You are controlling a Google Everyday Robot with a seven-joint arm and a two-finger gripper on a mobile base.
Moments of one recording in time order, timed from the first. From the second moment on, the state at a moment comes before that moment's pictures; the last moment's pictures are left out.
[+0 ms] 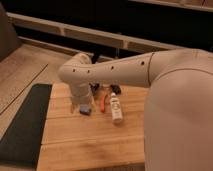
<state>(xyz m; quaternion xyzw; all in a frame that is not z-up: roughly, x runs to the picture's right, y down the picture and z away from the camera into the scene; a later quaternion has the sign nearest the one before) -0.108 0.102 0.702 -0.26 0.23 0.64 0.68</state>
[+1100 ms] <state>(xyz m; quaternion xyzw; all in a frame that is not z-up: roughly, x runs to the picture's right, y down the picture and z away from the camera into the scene) -0.055 0.025 0.731 -0.15 0.21 0.64 0.73</state>
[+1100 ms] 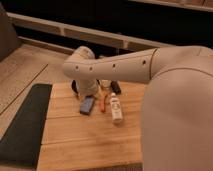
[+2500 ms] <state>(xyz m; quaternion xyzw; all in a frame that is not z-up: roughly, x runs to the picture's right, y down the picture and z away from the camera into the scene) 0.068 -0.053 0.799 -0.08 0.21 0.64 0.74</state>
